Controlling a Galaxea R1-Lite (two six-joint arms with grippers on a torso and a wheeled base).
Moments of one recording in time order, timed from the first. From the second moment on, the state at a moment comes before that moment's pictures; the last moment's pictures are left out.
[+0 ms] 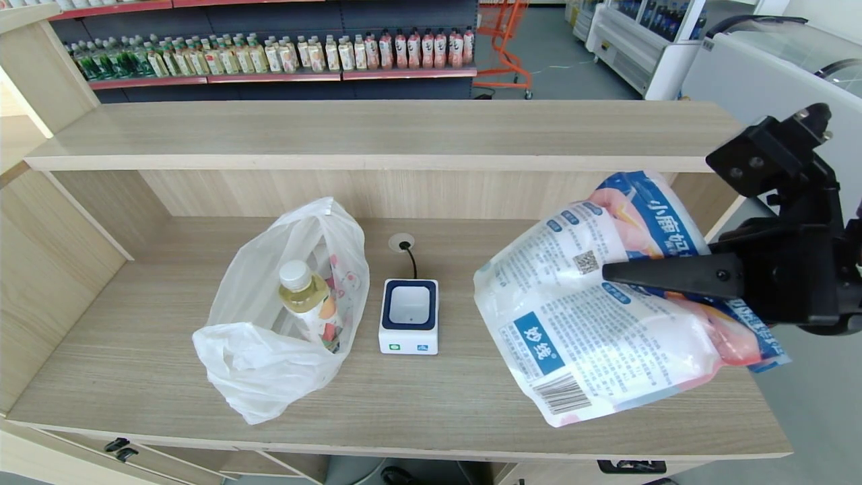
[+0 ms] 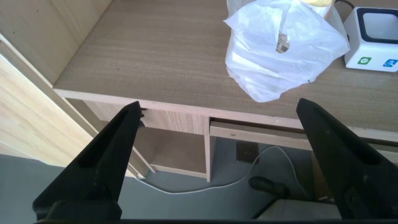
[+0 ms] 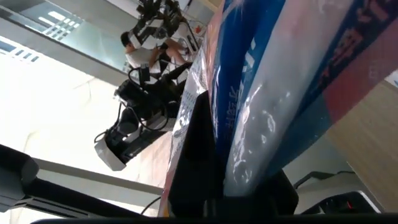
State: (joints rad) left arm 0.00 0.00 0.00 0.05 0.13 0.00; right arm 0.36 1.39 -0.80 -0.52 1.09 0.52
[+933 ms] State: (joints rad) left arm 0.00 0.00 0.00 0.05 0.13 0.00; right arm 0.07 1.37 -0.64 -0.52 0.79 -0.38
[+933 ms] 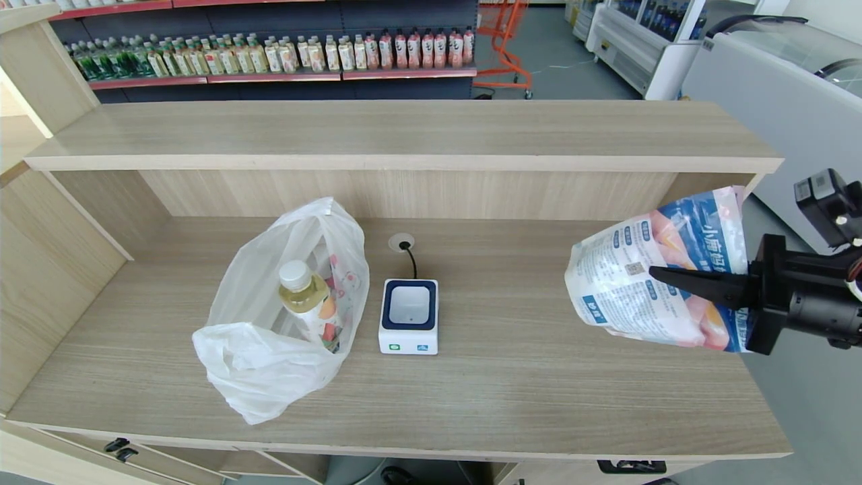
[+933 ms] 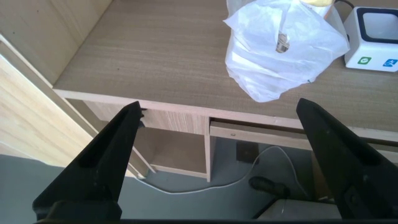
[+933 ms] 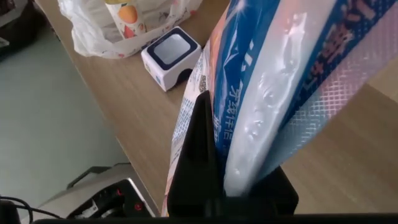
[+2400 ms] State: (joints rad) left arm 0.00 0.00 0.00 0.05 0.13 0.01; right arm 0.07 1.44 -0.64 -0.63 0.82 -0.36
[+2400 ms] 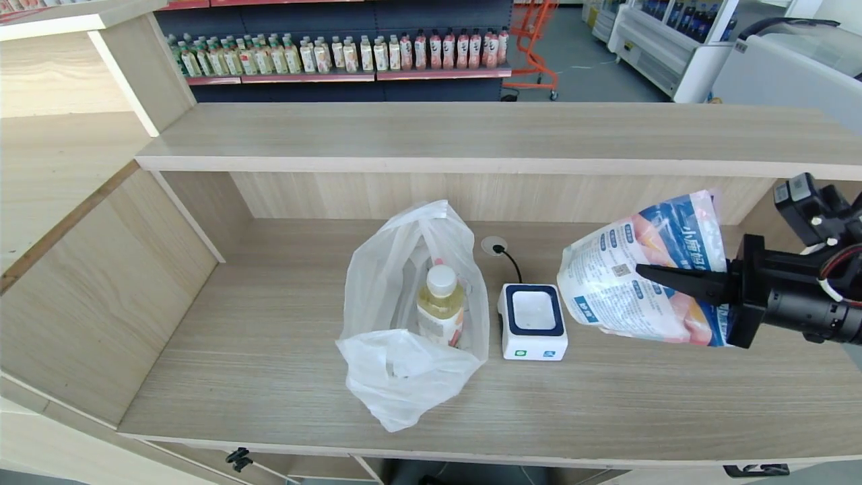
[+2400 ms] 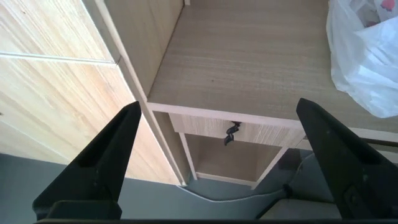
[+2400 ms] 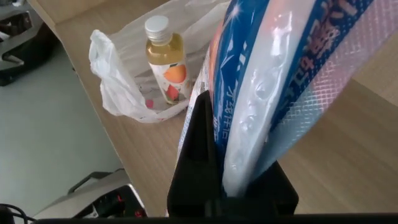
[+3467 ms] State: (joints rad) left arm 0.00 0.00 0.00 0.05 0.13 0.01; right arm 0.12 1.80 -0.75 -0.72 0.82 -0.68
